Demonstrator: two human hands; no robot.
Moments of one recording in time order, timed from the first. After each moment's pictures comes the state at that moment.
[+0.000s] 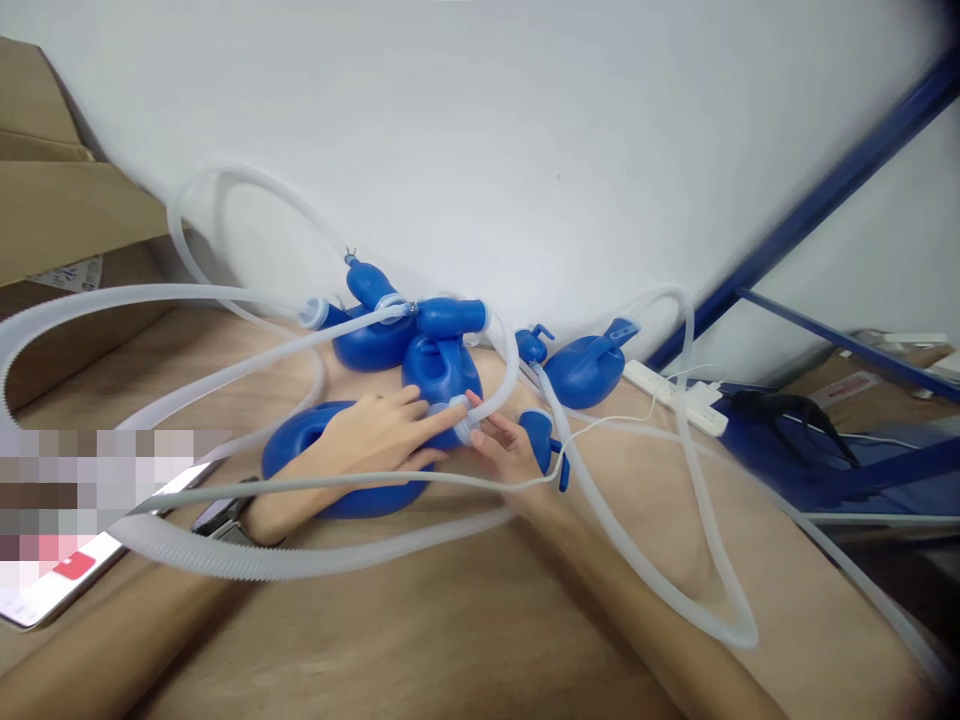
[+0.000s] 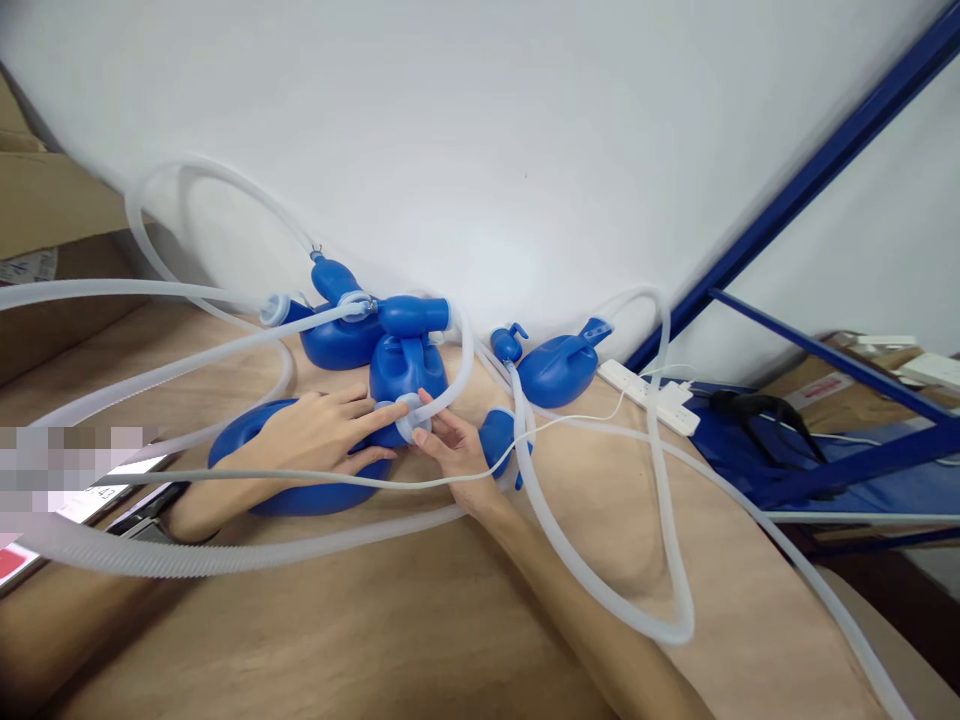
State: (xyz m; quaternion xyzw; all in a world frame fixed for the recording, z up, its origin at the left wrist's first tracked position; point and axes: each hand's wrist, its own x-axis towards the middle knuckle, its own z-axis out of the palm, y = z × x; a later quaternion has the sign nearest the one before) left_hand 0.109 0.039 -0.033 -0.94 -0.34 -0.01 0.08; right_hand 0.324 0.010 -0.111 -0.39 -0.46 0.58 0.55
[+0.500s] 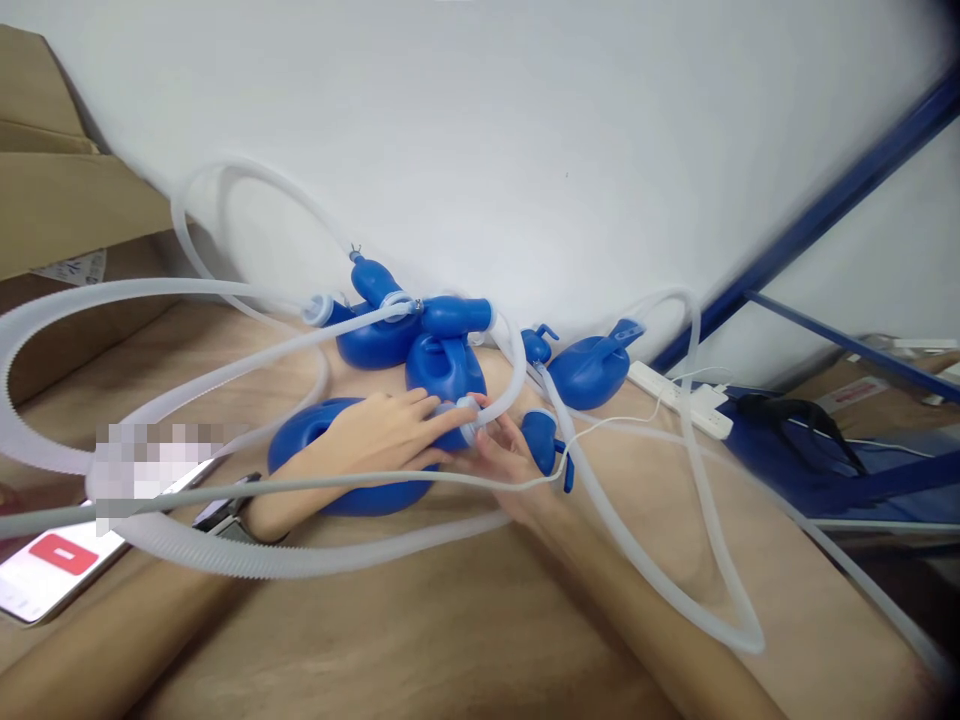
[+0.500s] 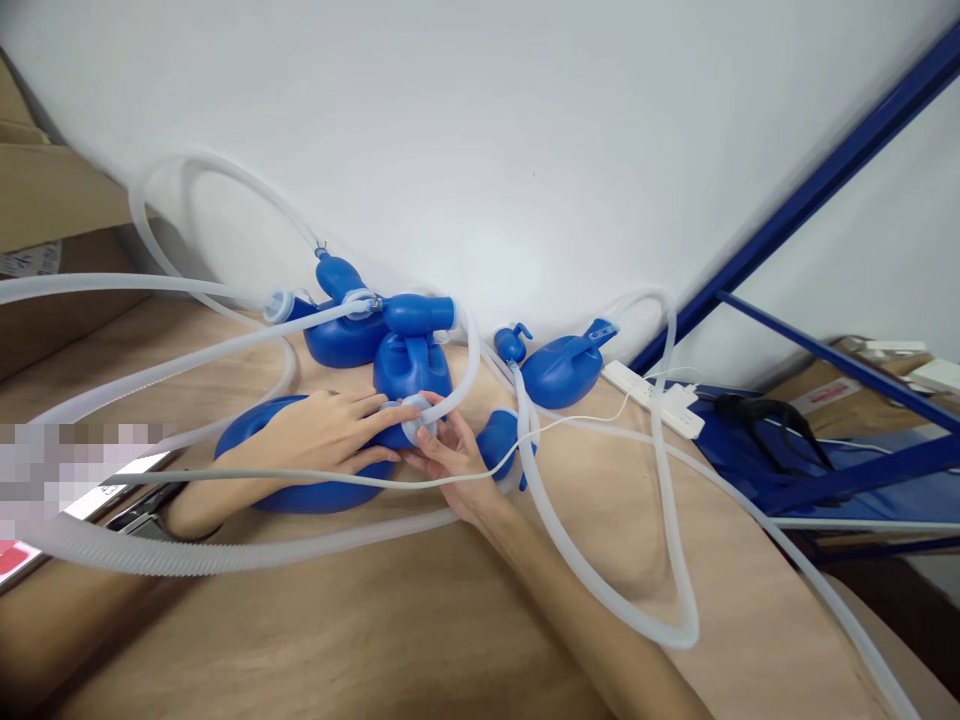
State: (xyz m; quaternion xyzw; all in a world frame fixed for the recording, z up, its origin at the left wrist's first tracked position) left_hand 0.107 0.043 -0.045 -0.95 -0.30 -0.05 0.11; right_hand 0.320 0.005 -0.115 -0.35 -0.45 0.62 0.54
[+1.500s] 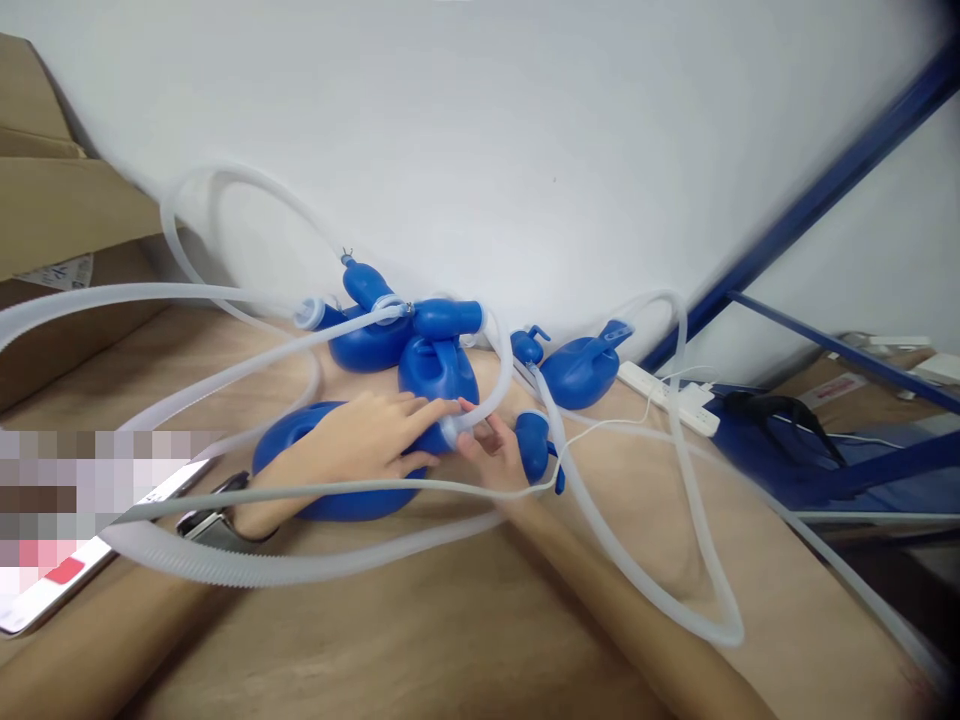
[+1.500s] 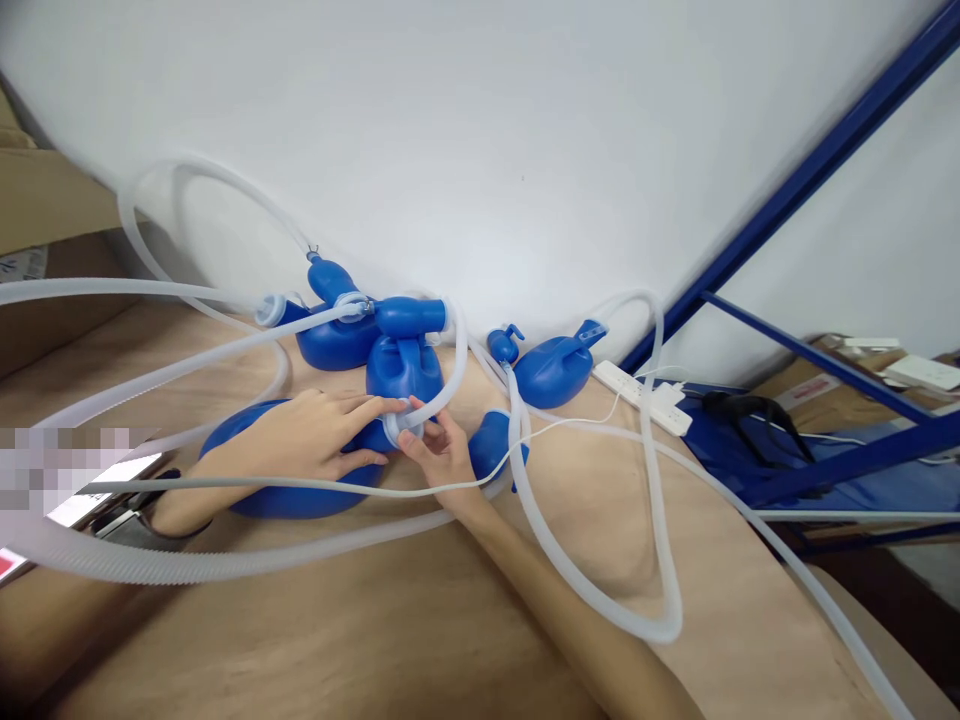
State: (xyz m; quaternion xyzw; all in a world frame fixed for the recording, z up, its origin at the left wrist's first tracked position) left_hand 0.099 0.046 -0.041 -0.95 -0.30 -0.10 0.01; right_hand 0.320 0.010 -0.116 -0.45 -0.52 0.49 0.54
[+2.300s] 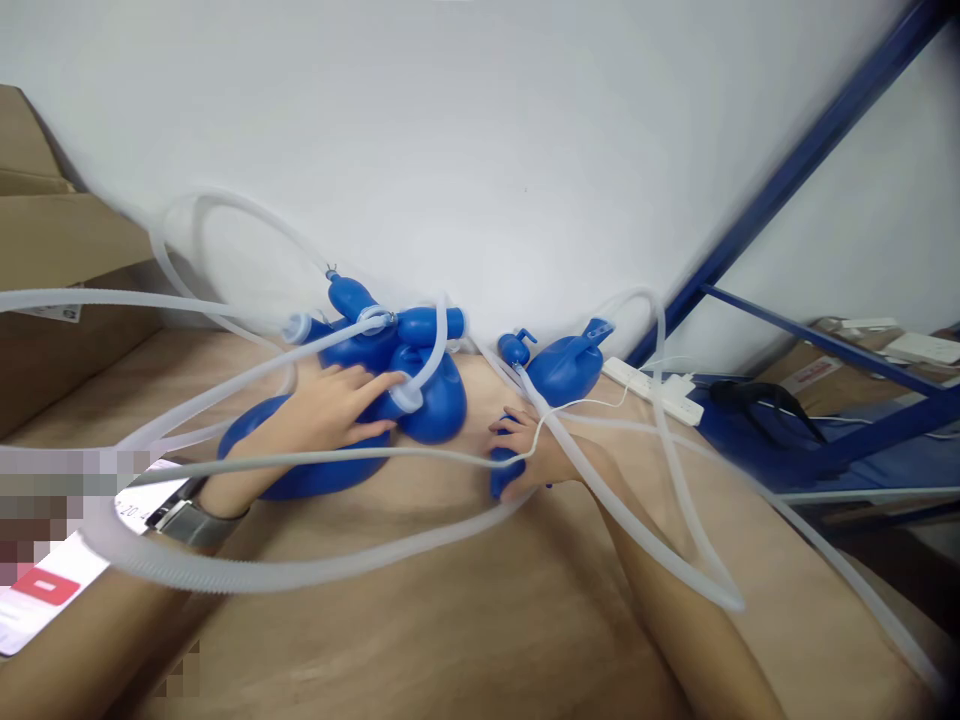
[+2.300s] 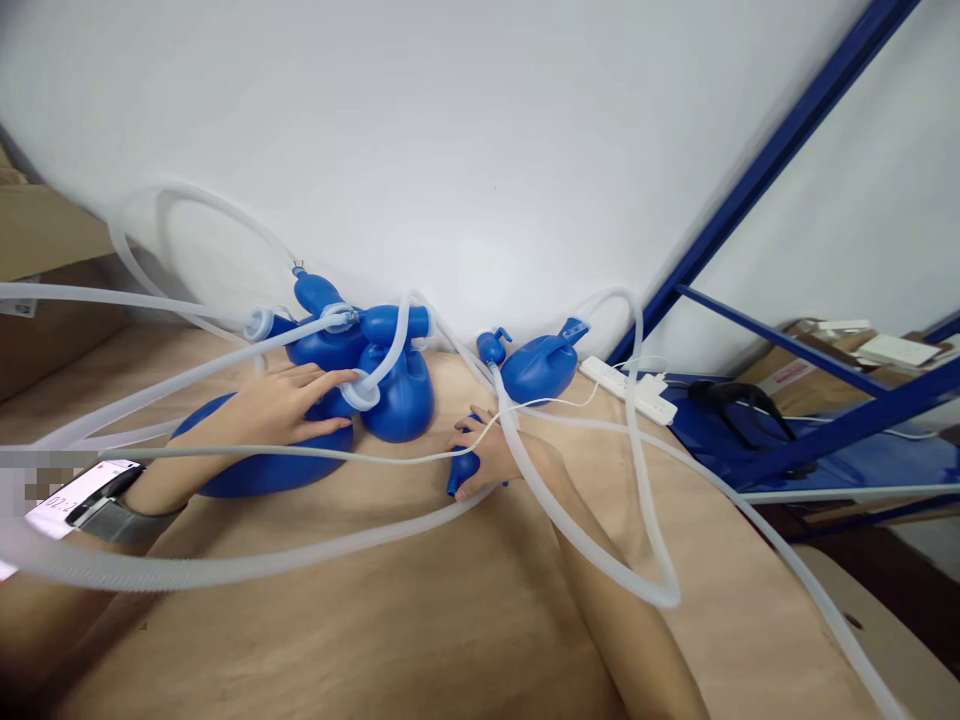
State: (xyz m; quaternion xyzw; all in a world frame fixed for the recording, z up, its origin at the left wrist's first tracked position) left_hand 0.063 0.095 -0.060 -0.92 -0.33 -0.15 0.11; right_hand 0.428 0.037 -0.076 -0.48 -0.86 0.14 -0.08
